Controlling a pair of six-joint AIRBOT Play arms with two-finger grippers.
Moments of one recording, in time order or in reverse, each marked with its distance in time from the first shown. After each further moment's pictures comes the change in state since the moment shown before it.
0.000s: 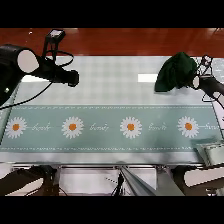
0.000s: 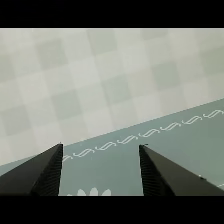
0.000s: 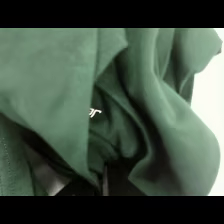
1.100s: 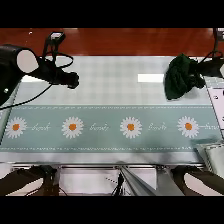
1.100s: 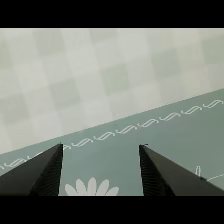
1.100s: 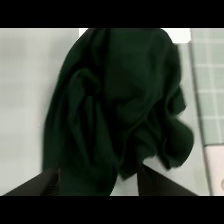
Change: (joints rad) left arm -0.002 0.004 0.000 -0.002 -0.035 -0.010; right arm 0.140 0.467 0.001 -0.047 0.395 -0.409
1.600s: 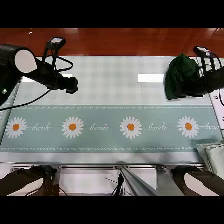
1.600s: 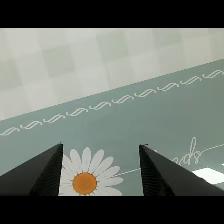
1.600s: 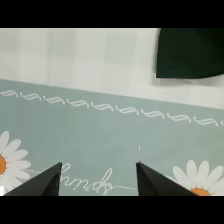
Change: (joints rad) left arm -0.010 0.013 0.000 -0.014 -0.121 -0.026; right arm 0.005 0.077 0.000 0.466 0.537 -0.283
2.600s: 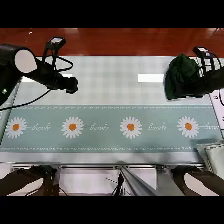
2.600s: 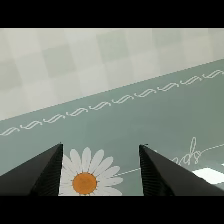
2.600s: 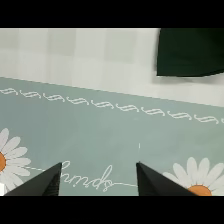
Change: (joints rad) left arm 0.000 0.000 0.000 0.000 0.000 0.000; right arm 0.000 0.000 0.000 -0.003 0.021 0.000
